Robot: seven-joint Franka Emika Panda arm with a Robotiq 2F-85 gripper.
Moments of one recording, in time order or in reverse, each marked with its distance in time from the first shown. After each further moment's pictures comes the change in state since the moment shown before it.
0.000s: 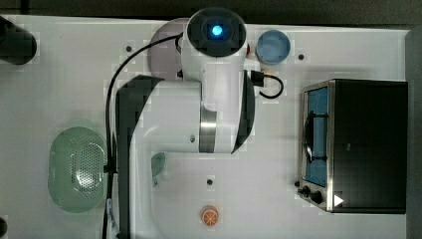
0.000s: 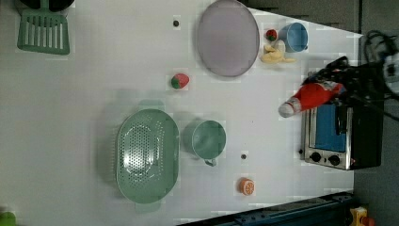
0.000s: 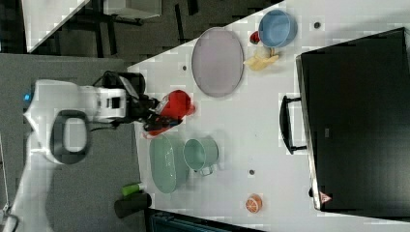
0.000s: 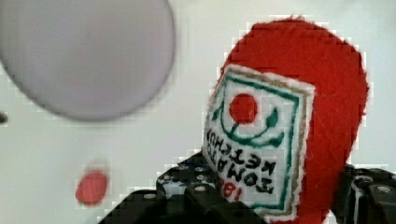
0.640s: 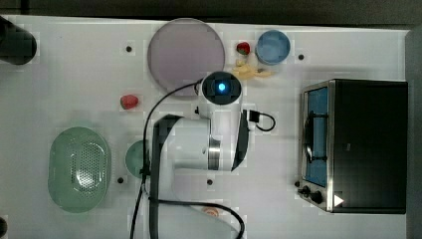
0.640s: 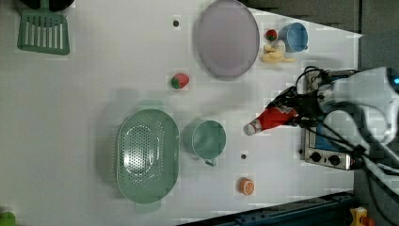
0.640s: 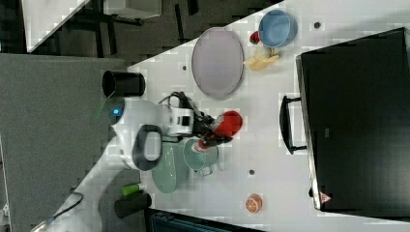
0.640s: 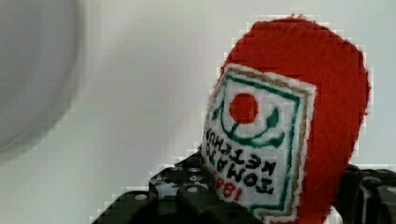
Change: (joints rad) arm -0.021 0.107 -0.007 -0.334 -0.016 0.334 0.001
